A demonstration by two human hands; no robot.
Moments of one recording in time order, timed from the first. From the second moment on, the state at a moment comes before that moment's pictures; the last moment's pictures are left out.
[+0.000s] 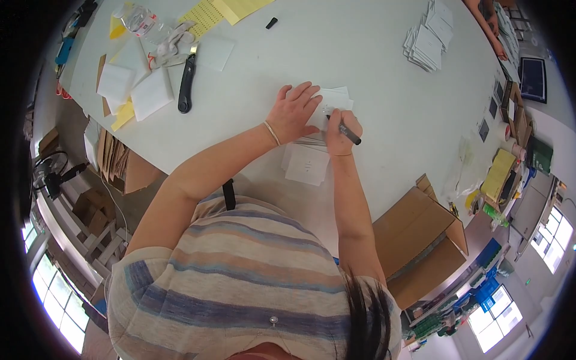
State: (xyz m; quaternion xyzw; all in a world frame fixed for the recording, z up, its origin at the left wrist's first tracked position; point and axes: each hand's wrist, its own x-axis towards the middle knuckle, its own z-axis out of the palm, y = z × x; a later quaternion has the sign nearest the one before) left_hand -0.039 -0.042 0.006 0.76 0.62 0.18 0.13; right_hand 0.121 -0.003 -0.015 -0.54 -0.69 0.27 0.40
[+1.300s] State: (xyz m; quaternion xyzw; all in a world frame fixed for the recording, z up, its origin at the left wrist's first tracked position) left_hand -0.046 -0.044 0.008 0.77 0.59 0.19 0.15; right_hand 0.108 0.009 -0.010 -0.55 -0.67 0.30 0.39
